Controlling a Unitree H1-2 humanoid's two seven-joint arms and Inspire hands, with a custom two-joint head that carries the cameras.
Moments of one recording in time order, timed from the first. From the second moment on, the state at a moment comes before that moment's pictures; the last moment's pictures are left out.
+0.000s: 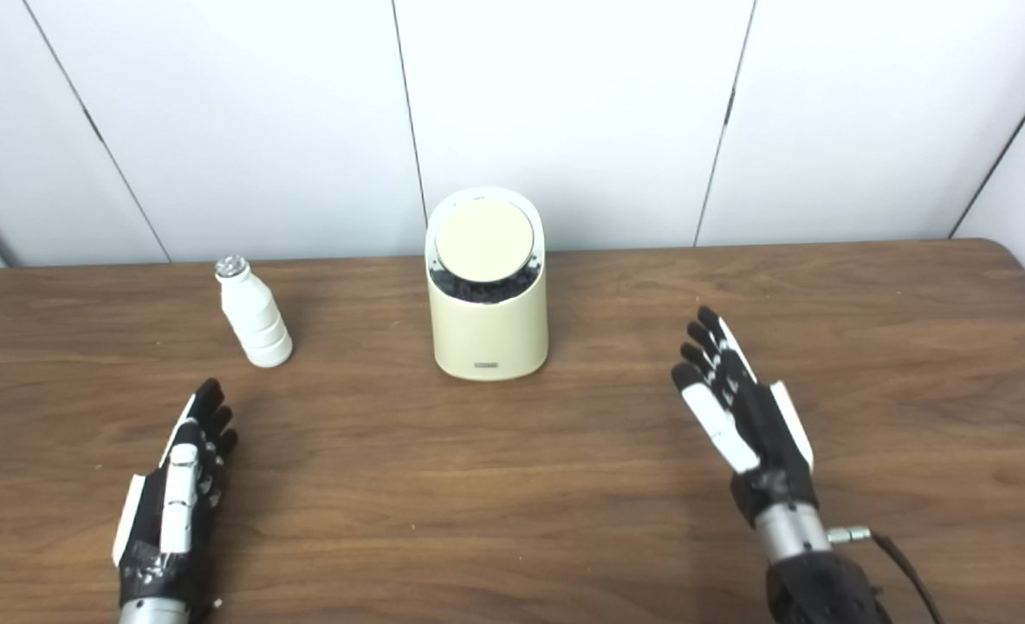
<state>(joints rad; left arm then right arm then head) 0.15 0.03 0.12 -0.17 -0.13 -0.08 -0.04 -0.05 -0.13 -0.07 -0.30 0.01 0.24 0.06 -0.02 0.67</state>
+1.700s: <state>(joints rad) 0.17 -0.01 0.10 -0.19 -0.13 -0.10 -0.03 -0.75 -0.23 0.31 0.23 -0.52 0.29 0.12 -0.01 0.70</state>
